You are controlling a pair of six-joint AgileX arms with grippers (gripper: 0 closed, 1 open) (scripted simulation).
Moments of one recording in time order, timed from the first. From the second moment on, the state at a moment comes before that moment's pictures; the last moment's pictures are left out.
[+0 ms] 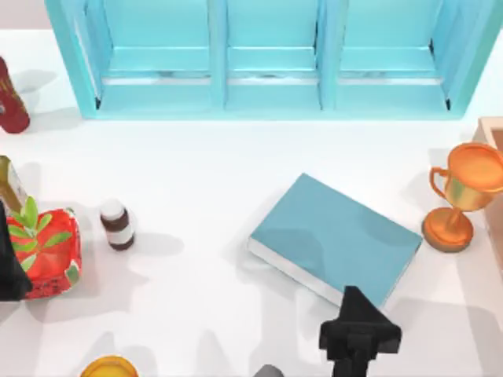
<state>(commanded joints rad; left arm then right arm) 0.00 0.00 0.00 0.00 0.00 0.00 1.52 1.80 0.83 -0.75 1.29 0.13</state>
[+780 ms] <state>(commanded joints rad) 0.00 0.00 0.00 0.00 0.00 0.00 0.65 1.68 1.17 -1.13 0.83 0.04</state>
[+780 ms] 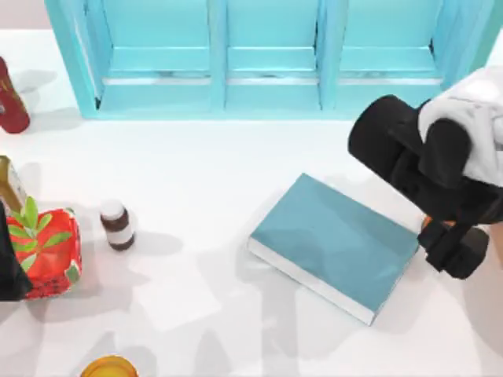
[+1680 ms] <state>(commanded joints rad) 0.00 0.00 0.00 0.00 0.00 0.00 -0.29 1.85 1.52 -1.24 0.00 -0.27</state>
